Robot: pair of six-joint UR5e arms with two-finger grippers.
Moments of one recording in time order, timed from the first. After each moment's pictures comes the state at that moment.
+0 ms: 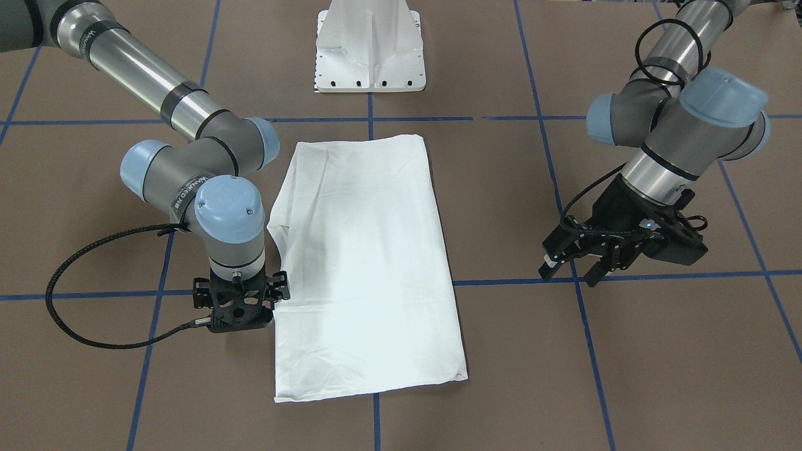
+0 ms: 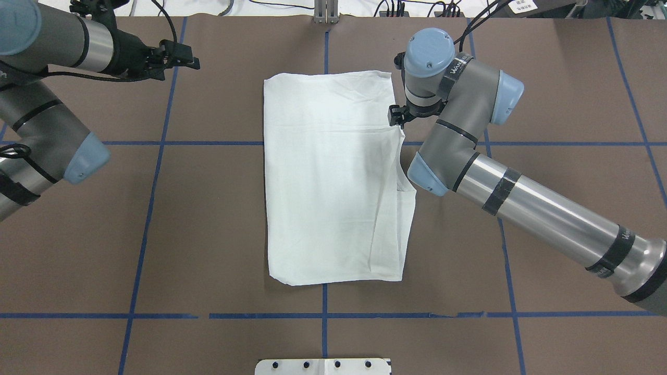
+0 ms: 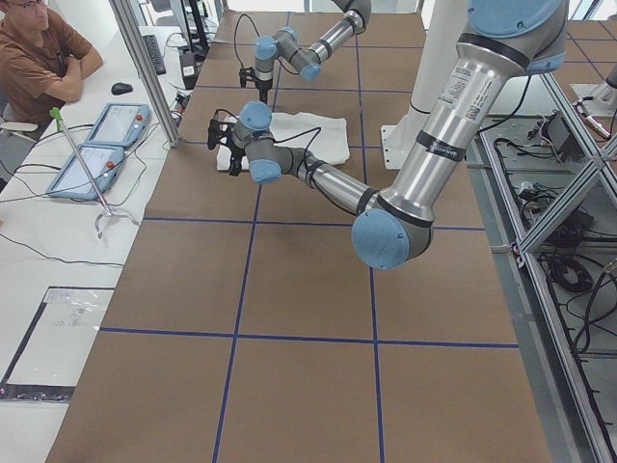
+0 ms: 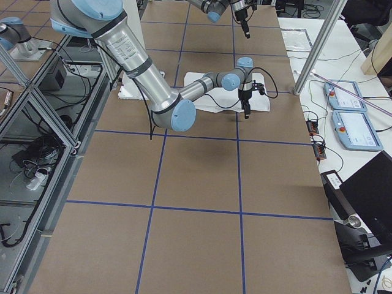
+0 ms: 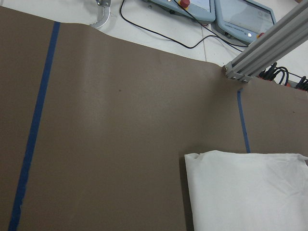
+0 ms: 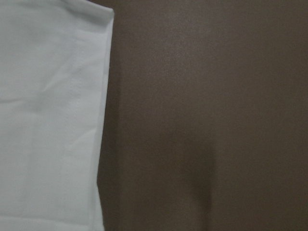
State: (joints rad) left arm -0.97 -2.04 -1.51 -2.38 -2.03 -1.22; right arm 0.76 -0.79 1.22 -1.45 1.82 0.82
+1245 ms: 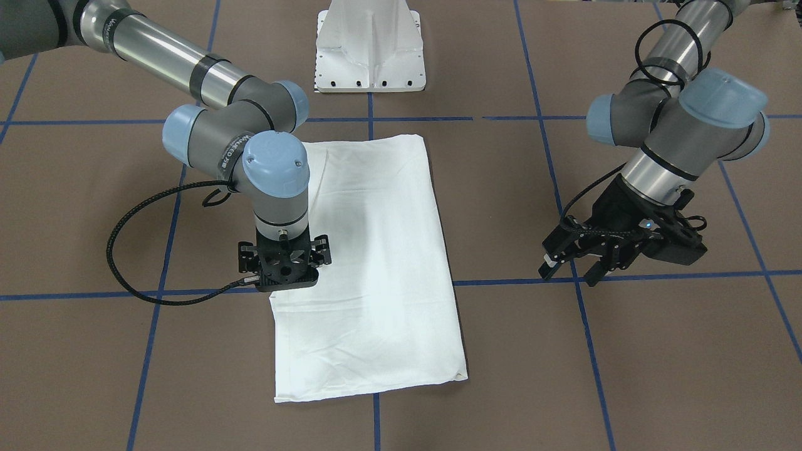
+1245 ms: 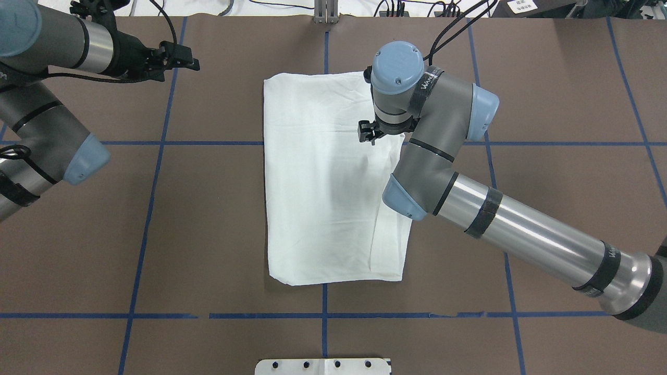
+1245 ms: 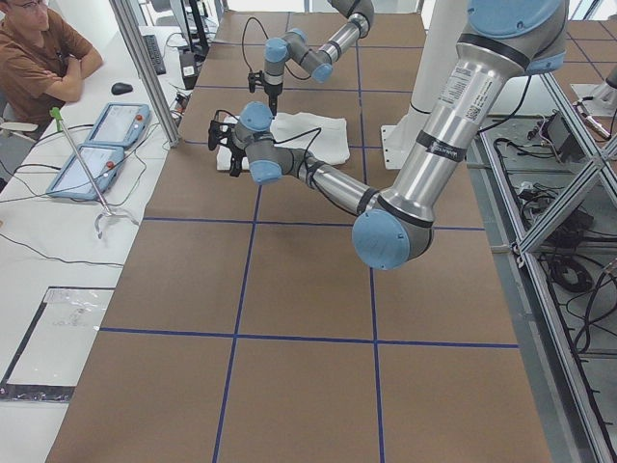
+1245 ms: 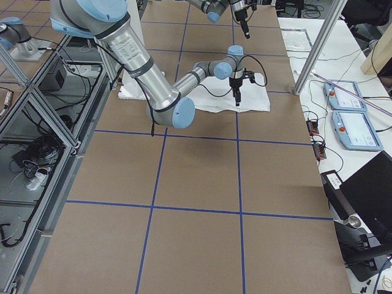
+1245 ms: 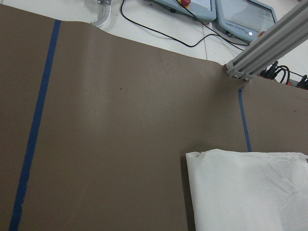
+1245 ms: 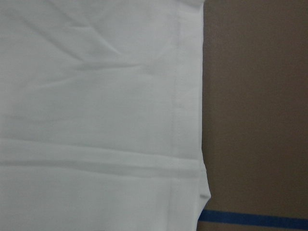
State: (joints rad) left arm -0.97 -2.03 -1.51 -2.38 -2.03 -1.22; right arm 0.67 -0.78 1.35 -1.56 1.82 0.89
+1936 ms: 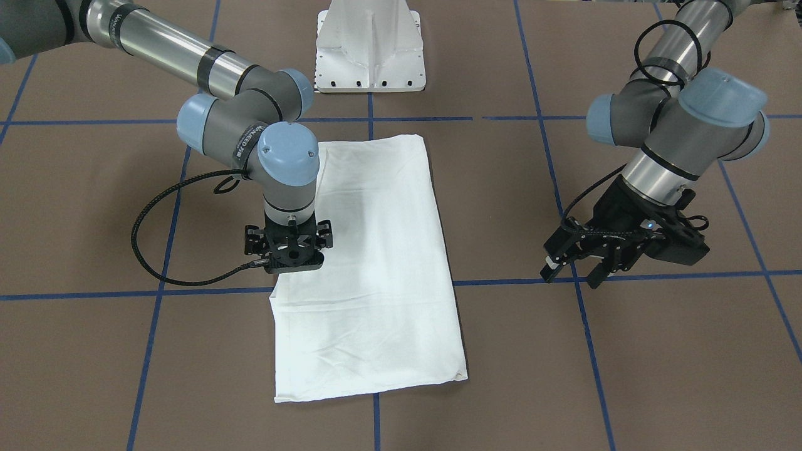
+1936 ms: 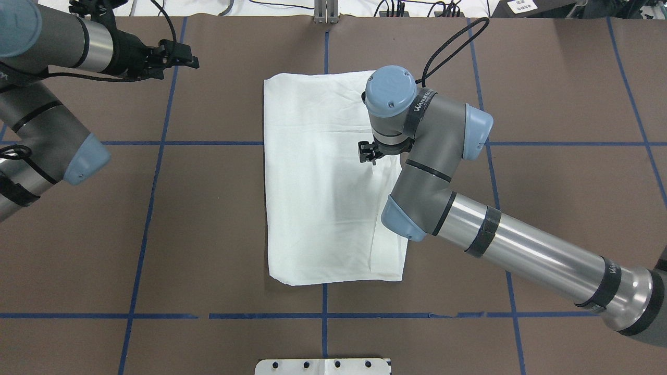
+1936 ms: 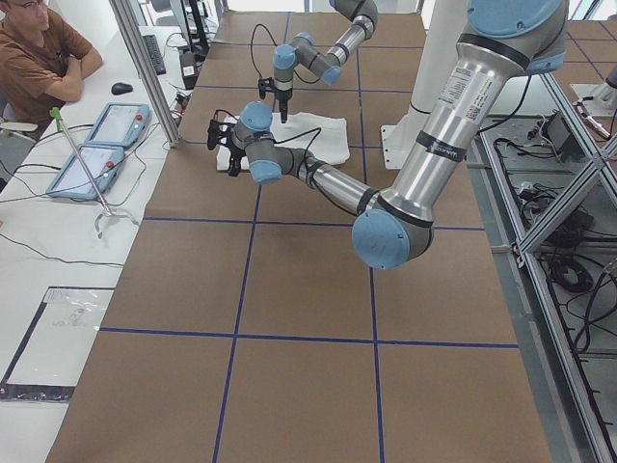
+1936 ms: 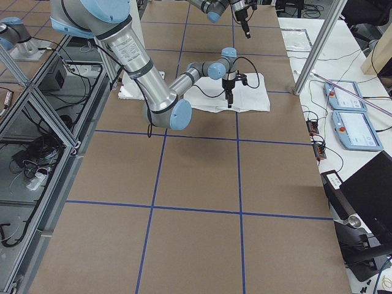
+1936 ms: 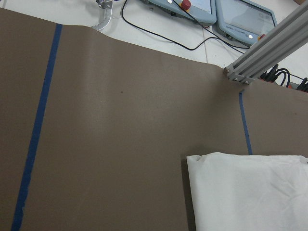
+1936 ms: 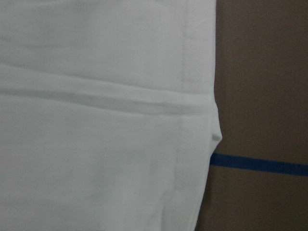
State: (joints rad) left arm -0.97 -2.03 -1.51 -2.38 -2.01 -1.22; right arm 0.63 -0.81 1.38 -1.59 1.82 0.91
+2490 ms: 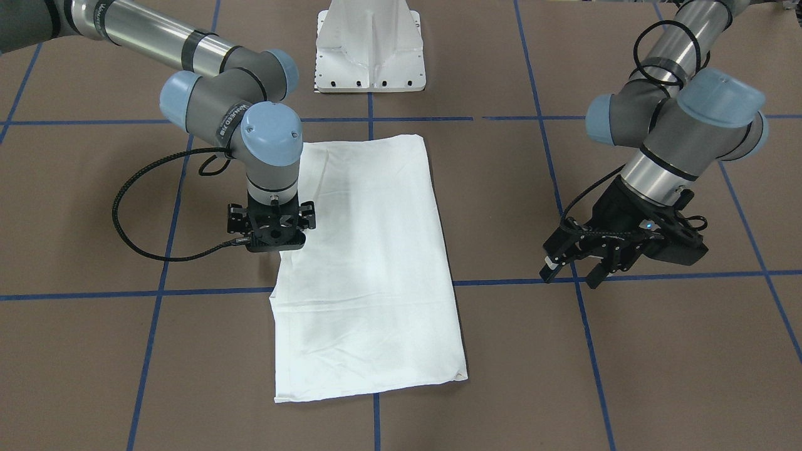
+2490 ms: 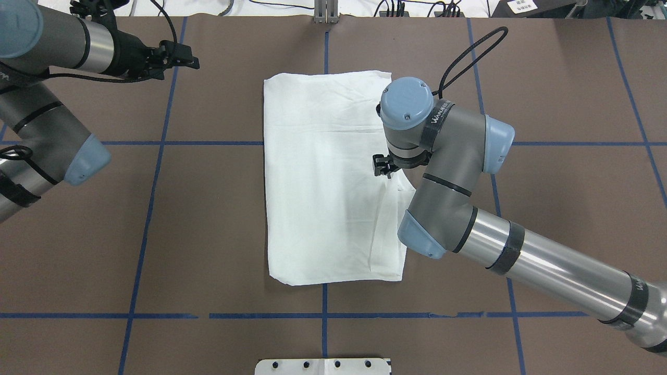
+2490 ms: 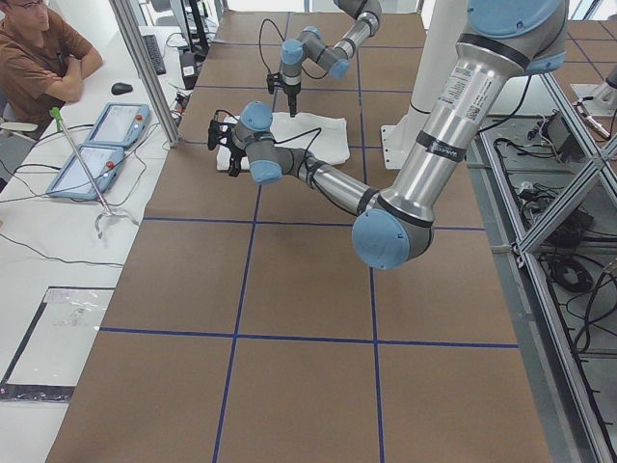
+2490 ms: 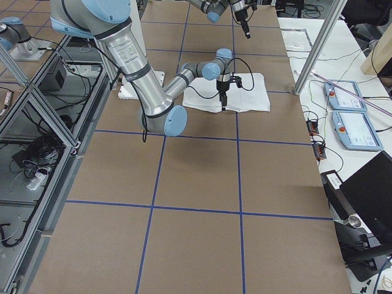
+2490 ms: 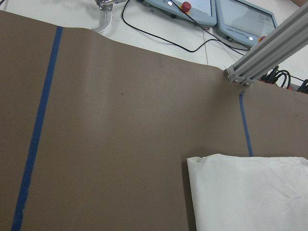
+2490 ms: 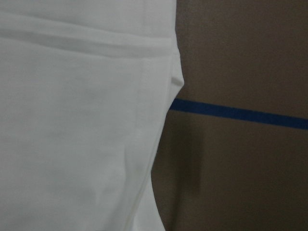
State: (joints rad) left arm -0.96 -2.03 -1.51 -2.38 -2.01 -1.22; right arm 0.61 -0.90 1.54 -1.72 1.83 0.92
